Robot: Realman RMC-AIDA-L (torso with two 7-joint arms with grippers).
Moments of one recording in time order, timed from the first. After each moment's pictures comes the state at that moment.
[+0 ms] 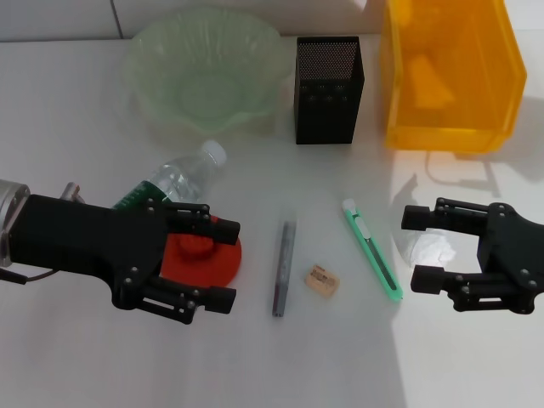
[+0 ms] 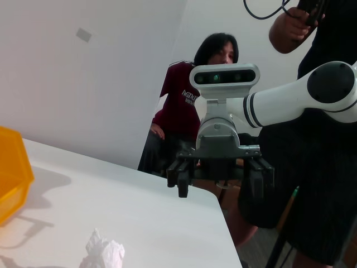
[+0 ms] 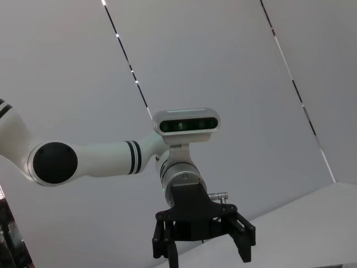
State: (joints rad) left arm -0.55 -1.99 0.90 0.70 1.92 1.96 -1.44; right arm 0.47 2.08 -0.38 -0.58 -2.16 -2.07 1.27
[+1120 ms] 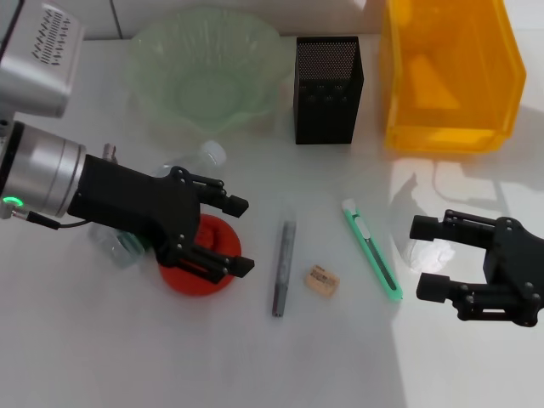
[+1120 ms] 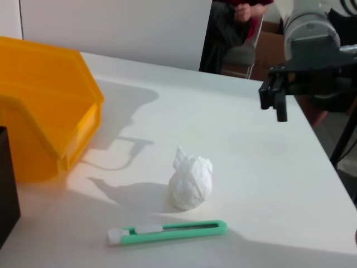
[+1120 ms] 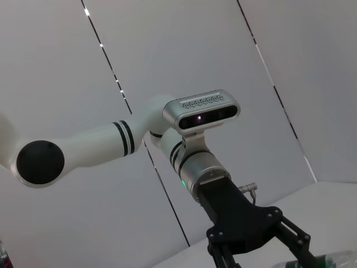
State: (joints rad) left arm -0.64 -2.07 0.93 0.91 2.19 1.76 -1.52; right arm 0.42 2.08 -0.37 -0.54 -2.16 -2.05 1.24
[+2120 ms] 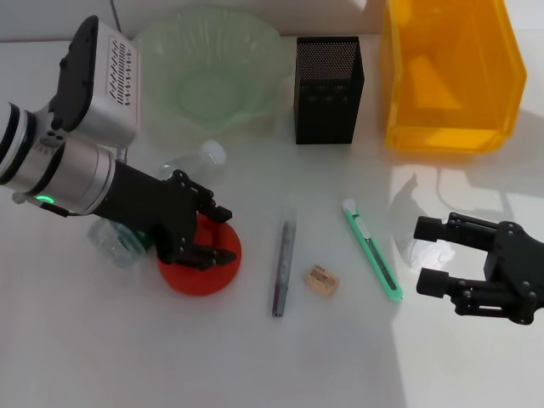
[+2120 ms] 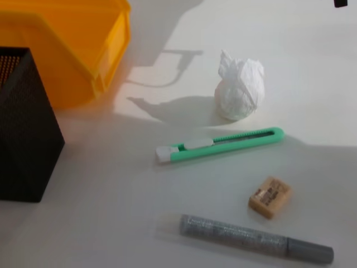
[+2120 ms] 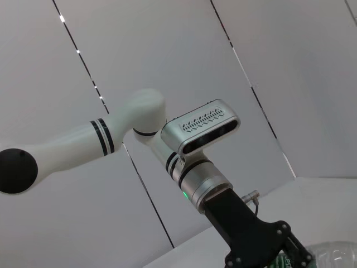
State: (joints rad) left arm -0.64 -2.07 1.13 0.94 2.30 1.53 -1.51; right arm 0.40 2.07 -0.36 -0.51 -2.16 -2.00 1.24
